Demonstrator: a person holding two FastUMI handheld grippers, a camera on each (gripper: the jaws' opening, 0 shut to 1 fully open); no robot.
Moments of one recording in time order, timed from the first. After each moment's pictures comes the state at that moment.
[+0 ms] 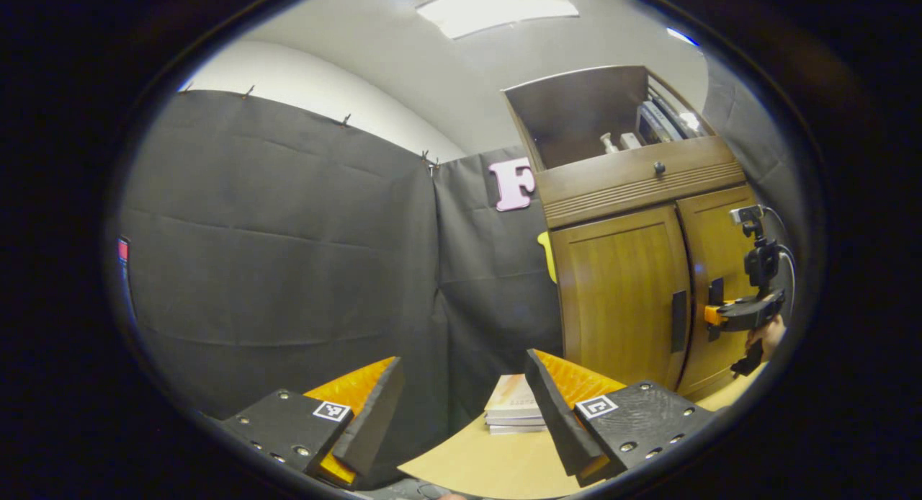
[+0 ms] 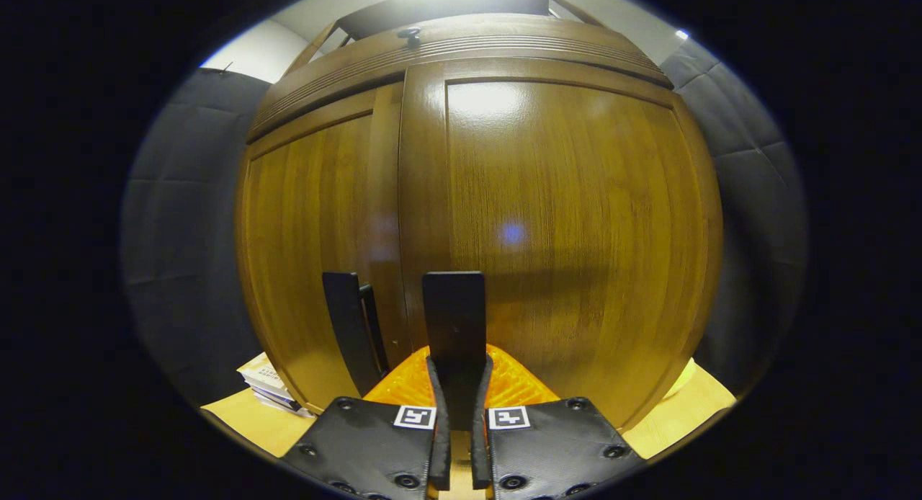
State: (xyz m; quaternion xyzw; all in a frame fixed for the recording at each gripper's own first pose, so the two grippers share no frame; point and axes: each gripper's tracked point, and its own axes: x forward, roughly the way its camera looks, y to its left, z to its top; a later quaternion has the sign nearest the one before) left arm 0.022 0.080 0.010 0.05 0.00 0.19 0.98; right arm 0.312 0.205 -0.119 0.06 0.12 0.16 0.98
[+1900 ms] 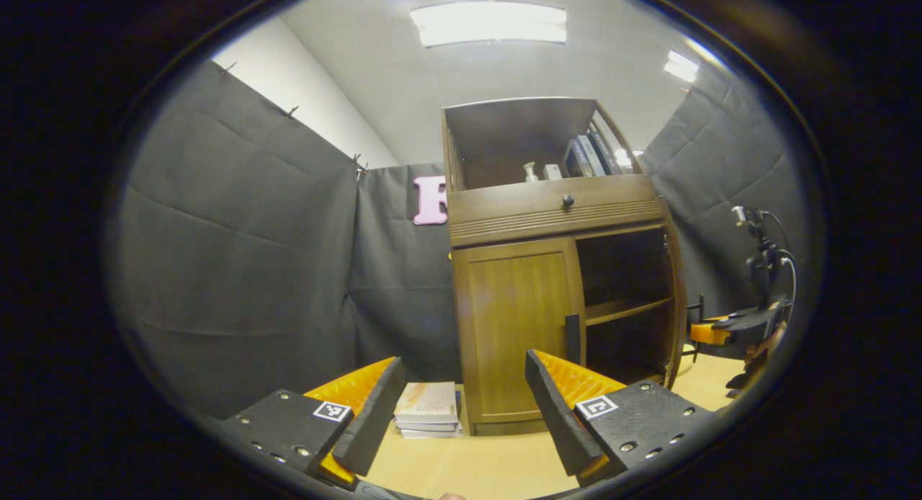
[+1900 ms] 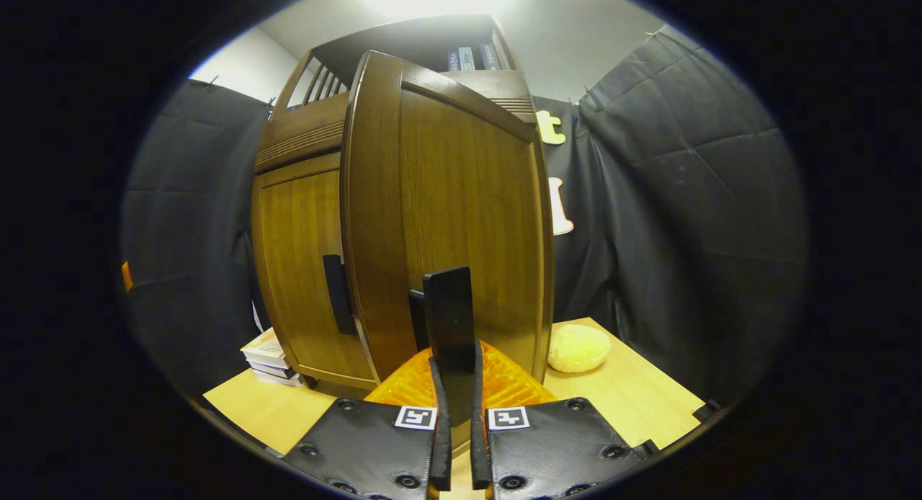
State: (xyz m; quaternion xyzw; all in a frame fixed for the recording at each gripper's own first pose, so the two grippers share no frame) left arm 0.003 0.015 0.022 0.00 -0.03 -0.01 1.00; right arm 0.167 0.061 -0.105 0.07 0.13 0.08 0.99
